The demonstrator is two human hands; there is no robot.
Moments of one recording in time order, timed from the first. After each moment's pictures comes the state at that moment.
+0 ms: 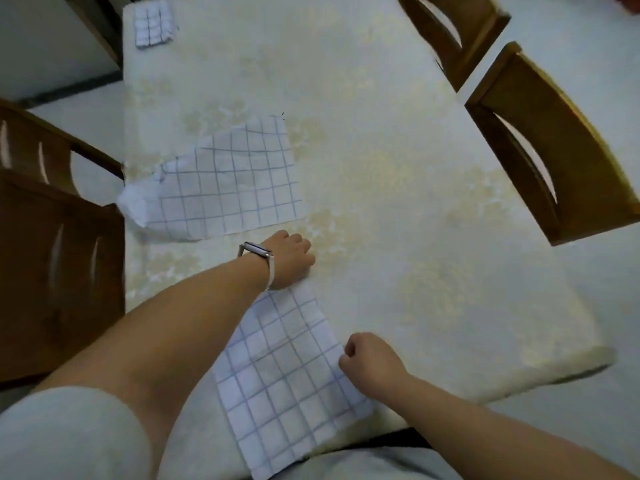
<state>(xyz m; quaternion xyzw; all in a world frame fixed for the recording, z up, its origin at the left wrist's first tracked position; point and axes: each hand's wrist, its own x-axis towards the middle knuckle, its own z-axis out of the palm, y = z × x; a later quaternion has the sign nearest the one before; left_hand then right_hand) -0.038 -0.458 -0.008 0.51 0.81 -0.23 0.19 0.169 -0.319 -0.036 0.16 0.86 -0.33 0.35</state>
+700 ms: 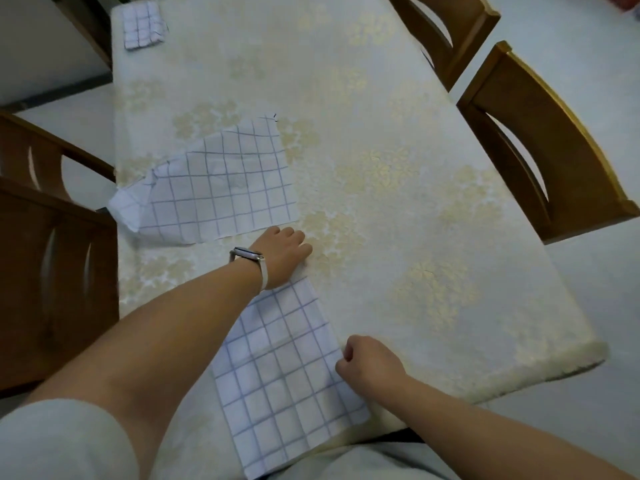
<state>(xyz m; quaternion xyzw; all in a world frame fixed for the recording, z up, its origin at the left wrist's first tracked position) -0.041 -0.456 -0.012 0.46 0.86 -0.16 0.15 0.172 -0.314 -0.034 0.16 0.86 -0.33 0.35</state>
